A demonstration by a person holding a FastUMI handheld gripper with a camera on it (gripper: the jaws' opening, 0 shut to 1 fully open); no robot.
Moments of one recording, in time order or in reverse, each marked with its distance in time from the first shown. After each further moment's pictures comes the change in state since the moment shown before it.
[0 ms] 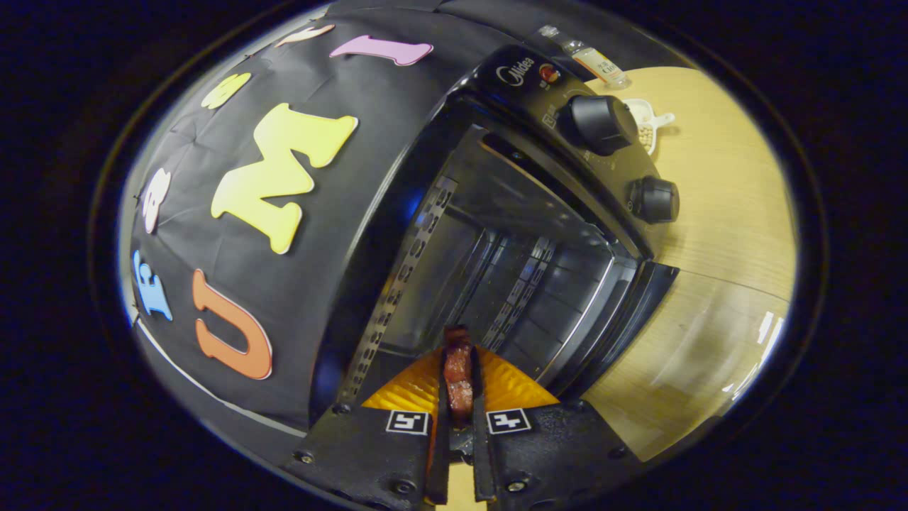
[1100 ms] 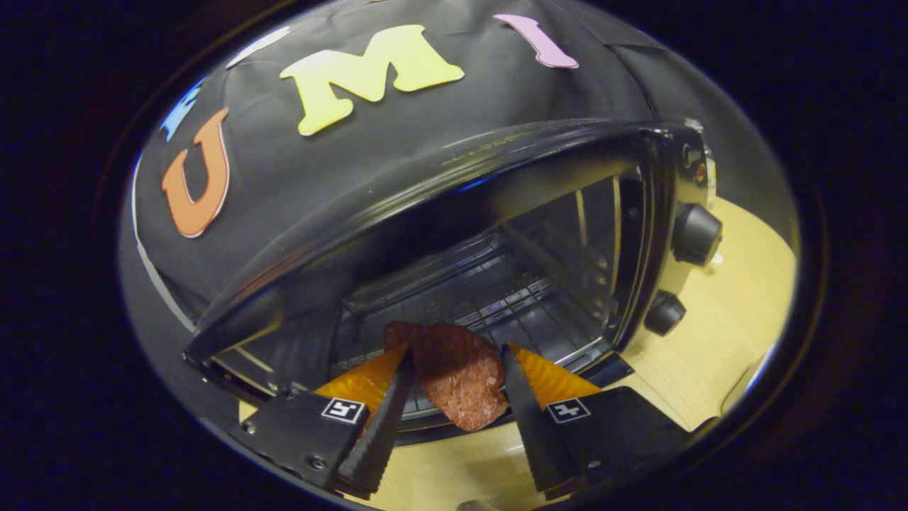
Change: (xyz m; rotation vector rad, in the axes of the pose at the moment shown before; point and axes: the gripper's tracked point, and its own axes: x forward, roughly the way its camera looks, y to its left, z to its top) arm -0.002 -0.035 0.006 -0.676 0.039 -0.168
